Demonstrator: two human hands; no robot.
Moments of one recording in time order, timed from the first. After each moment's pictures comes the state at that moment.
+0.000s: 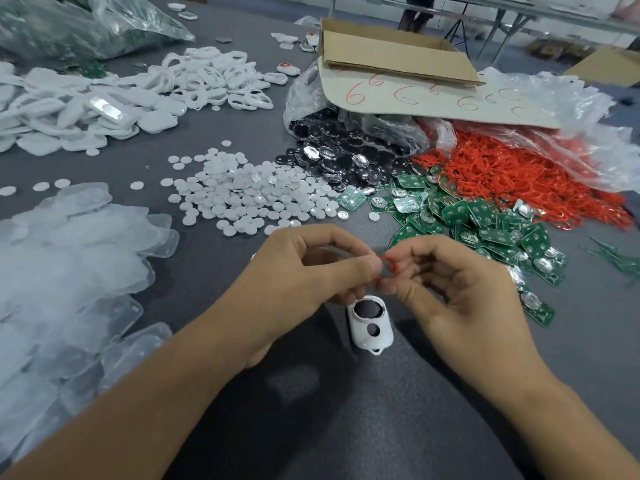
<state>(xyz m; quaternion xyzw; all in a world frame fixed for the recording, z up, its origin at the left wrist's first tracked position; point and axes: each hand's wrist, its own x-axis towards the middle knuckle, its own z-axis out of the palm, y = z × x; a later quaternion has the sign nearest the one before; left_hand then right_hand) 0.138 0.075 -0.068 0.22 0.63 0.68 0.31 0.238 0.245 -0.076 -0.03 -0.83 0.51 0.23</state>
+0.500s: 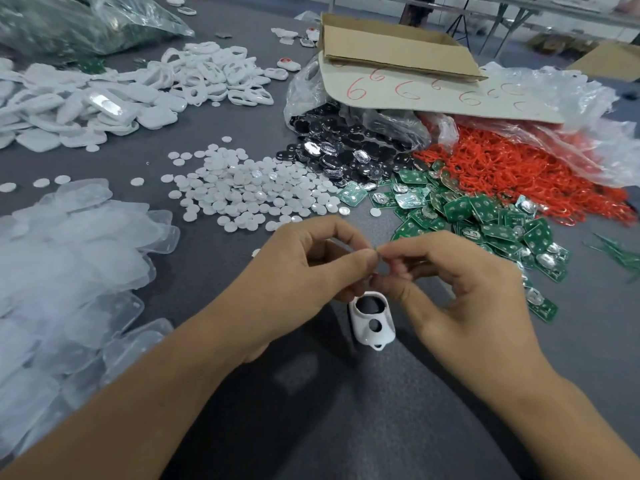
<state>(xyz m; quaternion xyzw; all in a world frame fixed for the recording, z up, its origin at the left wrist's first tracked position) 0.137 0.075 -0.066 0.27 0.66 0.64 0.28 0.238 0.241 -0.070 0.03 -0.89 0.34 0.29</state>
